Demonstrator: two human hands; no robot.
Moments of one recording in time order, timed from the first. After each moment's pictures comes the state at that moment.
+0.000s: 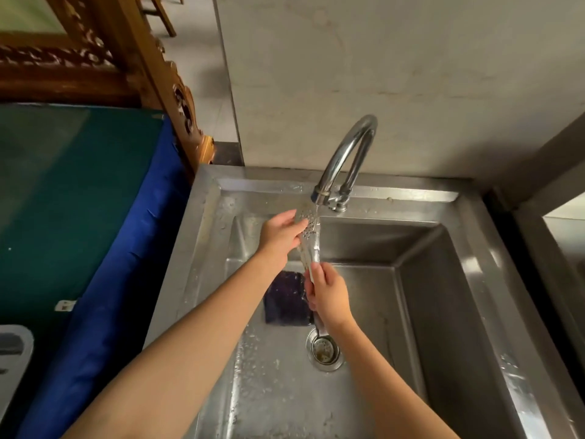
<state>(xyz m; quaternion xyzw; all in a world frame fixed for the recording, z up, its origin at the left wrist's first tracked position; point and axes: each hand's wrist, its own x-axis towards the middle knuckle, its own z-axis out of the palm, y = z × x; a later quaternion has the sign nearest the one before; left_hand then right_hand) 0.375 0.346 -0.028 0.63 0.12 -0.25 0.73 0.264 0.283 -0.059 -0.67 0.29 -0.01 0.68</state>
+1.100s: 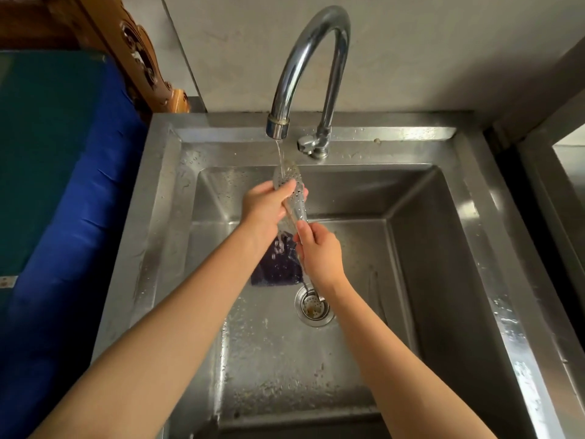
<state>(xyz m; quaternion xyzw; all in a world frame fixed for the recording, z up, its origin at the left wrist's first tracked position) 0.342 0.321 -0.040 0.58 0.16 -0.25 0.76 0.254 0.258 -0.088 -0.73 0.29 -0.03 0.62</state>
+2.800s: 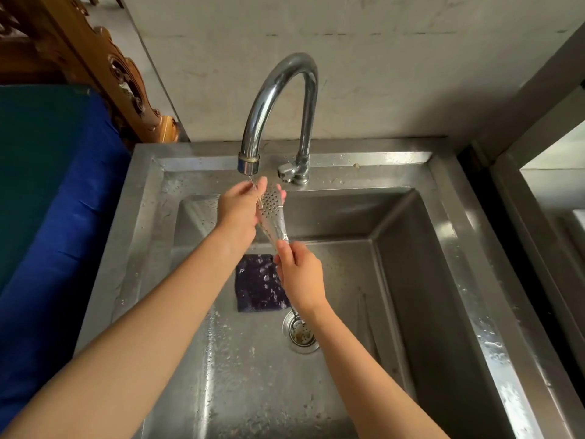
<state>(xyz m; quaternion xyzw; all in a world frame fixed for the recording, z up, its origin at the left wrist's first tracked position) 0.375 0.308 -0.025 0.56 0.16 -0.21 0.78 0.262 0.253 -0.074 -0.75 0.29 -0.04 0.59</state>
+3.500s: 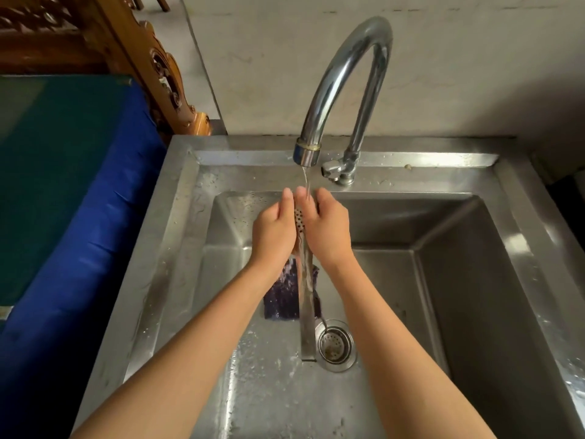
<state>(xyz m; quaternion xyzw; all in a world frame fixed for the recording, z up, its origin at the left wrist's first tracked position) 0.363 0.332 -0.066 0.78 0.04 -0.09 0.61 0.344 0.251 -0.067 -0.80 0.17 -0.17 0.55</state>
